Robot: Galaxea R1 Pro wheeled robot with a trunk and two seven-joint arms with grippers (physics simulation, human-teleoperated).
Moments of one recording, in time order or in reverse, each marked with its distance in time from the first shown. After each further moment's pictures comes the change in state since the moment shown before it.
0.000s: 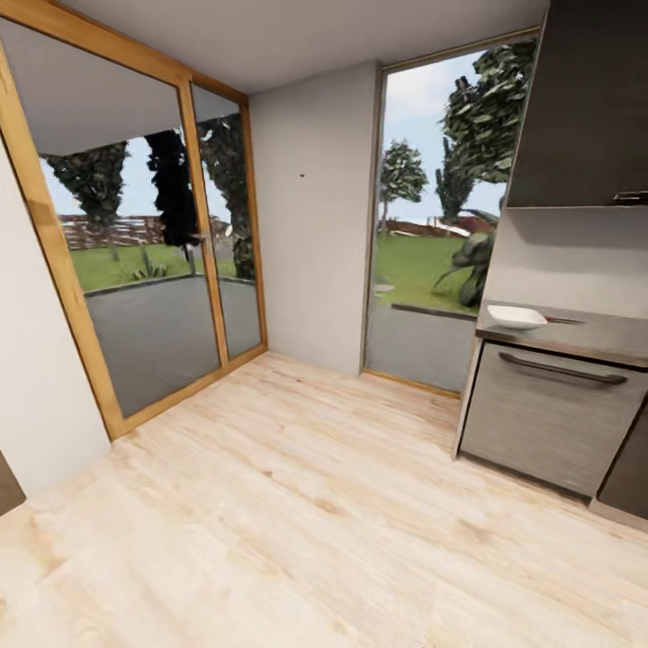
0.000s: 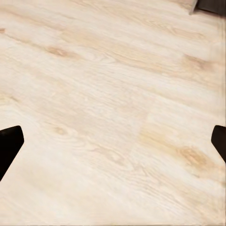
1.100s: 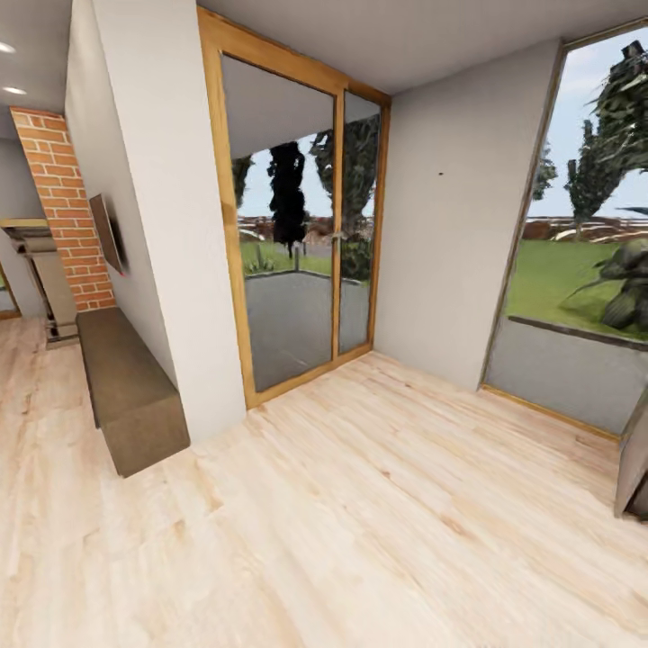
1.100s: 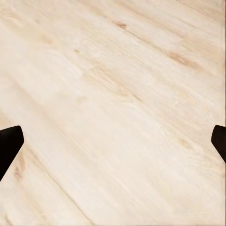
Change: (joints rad) left arm 0.000 0.017 0.000 -0.005 0.003 0.000 0.000; right arm 0.000 0.000 0.000 -0.002 0.000 0.005 0.000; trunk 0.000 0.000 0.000
